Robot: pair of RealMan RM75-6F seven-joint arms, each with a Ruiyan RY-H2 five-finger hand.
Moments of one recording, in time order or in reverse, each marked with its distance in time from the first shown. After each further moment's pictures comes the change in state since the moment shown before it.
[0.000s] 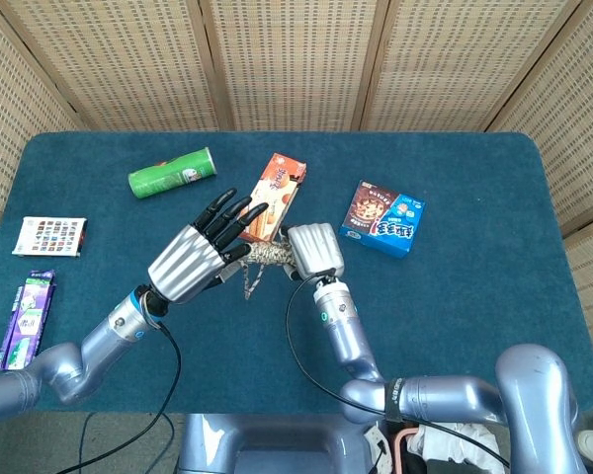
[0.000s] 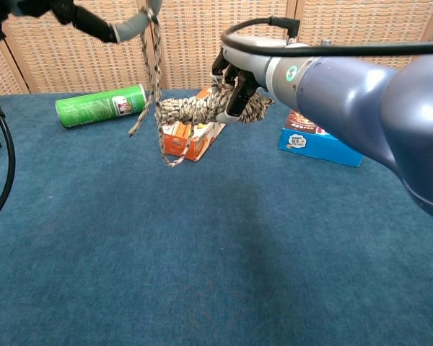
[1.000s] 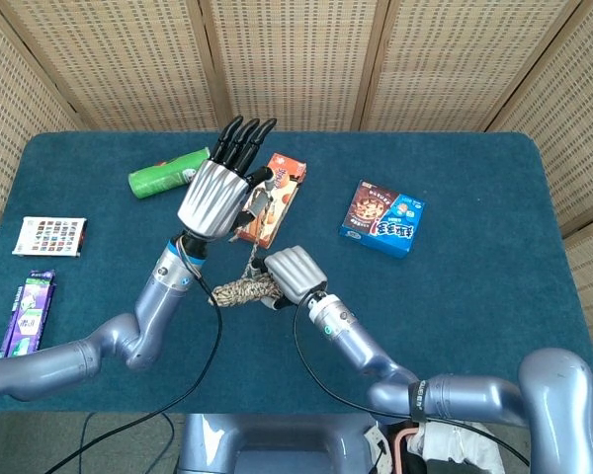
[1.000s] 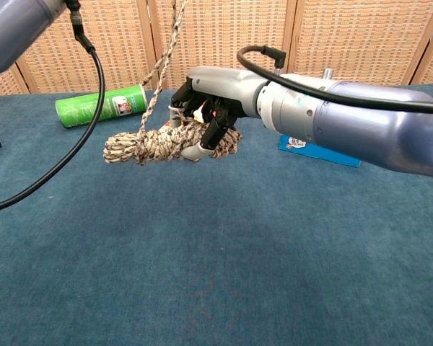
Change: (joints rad) left arm -0.161 -0.187 -0.250 0.122 -0.352 -0.134 0.067; right arm -0.073 0.079 -0.083 0.031 -0.351 -0.356 0.449
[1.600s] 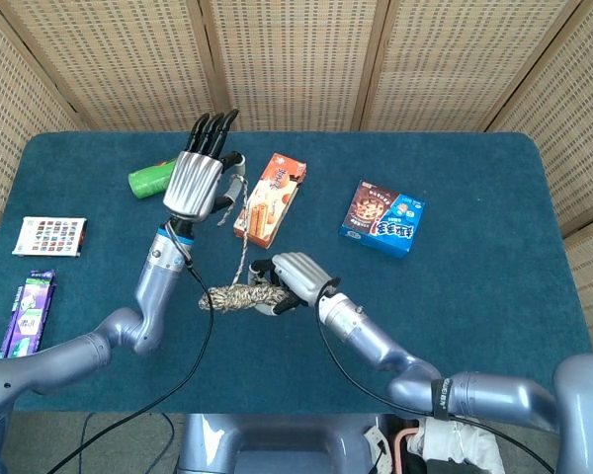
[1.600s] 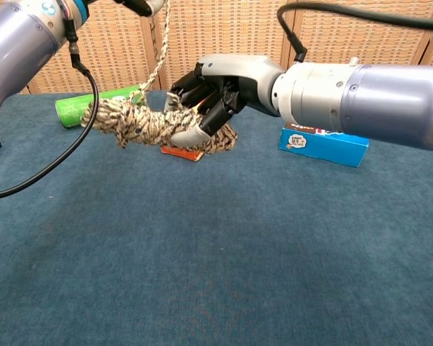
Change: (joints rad) left arm 0.005 -0.092 0.000 0.237 -0.137 -0.065 -0.112; right arm -0.068 0.097 0.059 -0.053 -0.100 -0.167 0.453
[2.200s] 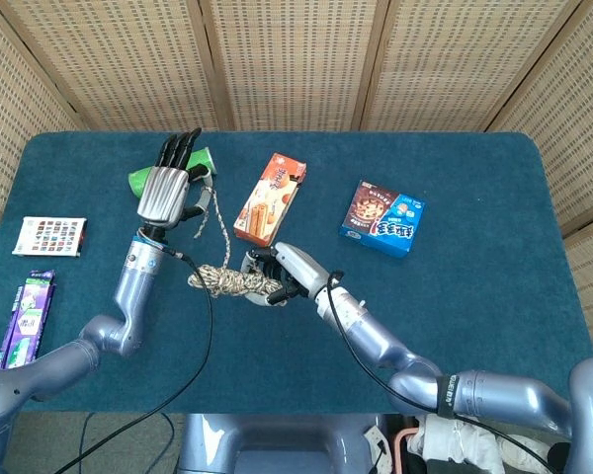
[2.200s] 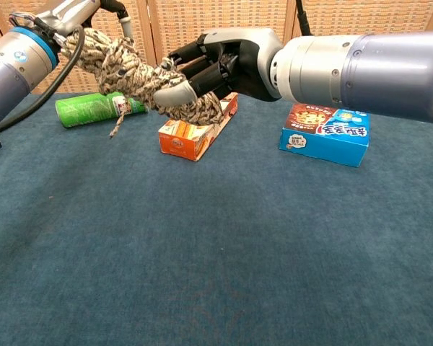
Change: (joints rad) left arm 0.068 -0.058 0.083 0.224 0.014 -0.038 -0.236; right arm -0.014 0.021 0.089 -0.054 0.093 -0.033 0.187
